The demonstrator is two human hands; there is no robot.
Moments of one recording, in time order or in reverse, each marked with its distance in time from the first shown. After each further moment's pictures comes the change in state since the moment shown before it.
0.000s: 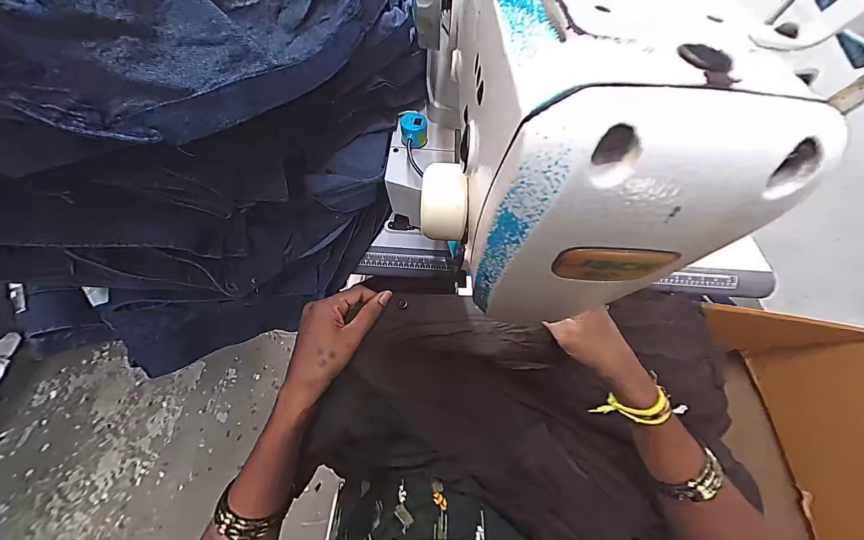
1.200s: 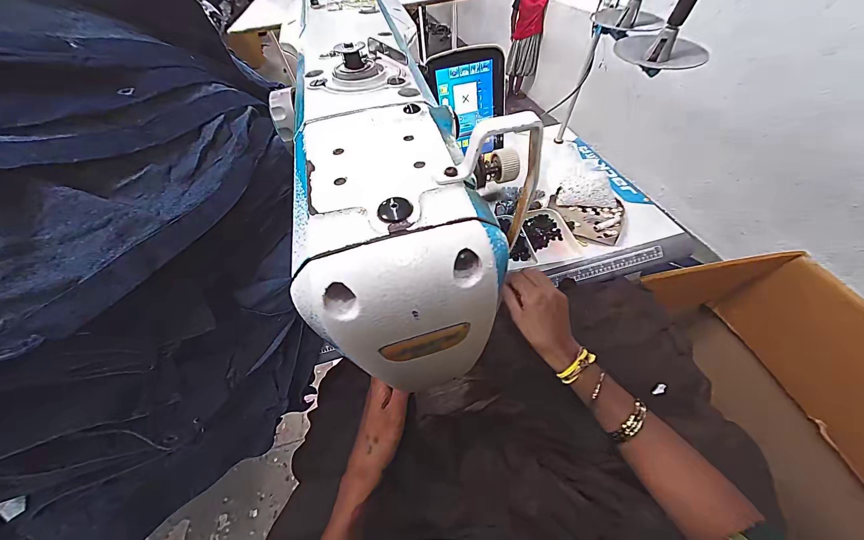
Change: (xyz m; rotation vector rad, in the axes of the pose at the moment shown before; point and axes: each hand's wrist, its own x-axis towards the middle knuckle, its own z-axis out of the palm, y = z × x) left_hand -0.006 0.067 0.074 -0.471 -0.203 -0.125; right_hand 0.032 0.079 -0.003 -0.640 0.572 -0.178
